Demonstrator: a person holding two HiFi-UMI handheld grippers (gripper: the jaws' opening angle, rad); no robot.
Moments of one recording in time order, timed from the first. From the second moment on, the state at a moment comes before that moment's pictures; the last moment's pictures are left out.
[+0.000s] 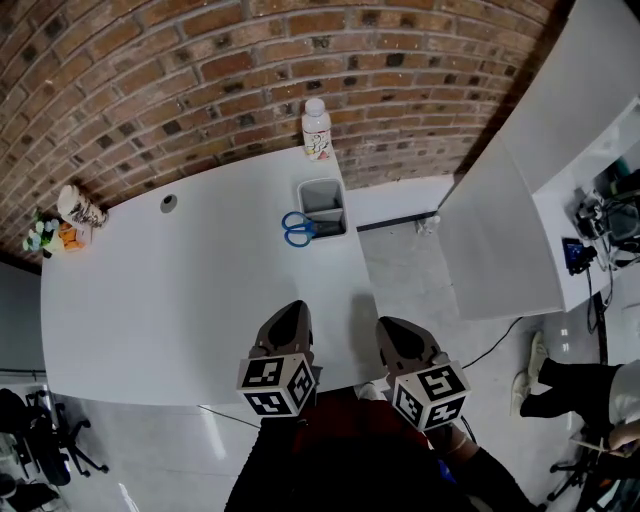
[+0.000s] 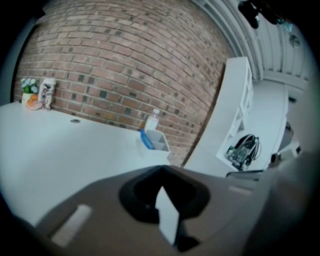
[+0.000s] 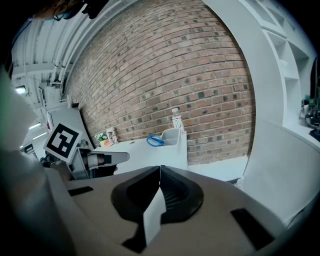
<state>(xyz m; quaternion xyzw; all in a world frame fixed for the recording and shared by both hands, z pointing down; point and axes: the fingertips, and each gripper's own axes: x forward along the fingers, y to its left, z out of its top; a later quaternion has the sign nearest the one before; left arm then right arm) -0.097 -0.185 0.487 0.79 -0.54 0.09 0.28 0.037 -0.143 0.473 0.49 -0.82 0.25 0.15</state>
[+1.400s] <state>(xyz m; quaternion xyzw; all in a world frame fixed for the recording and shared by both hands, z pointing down) -0.047 -0.024 0.427 0.81 -0.55 0.09 0.18 0.097 -0.025 0.420 0.48 -0.85 0.16 0.11</state>
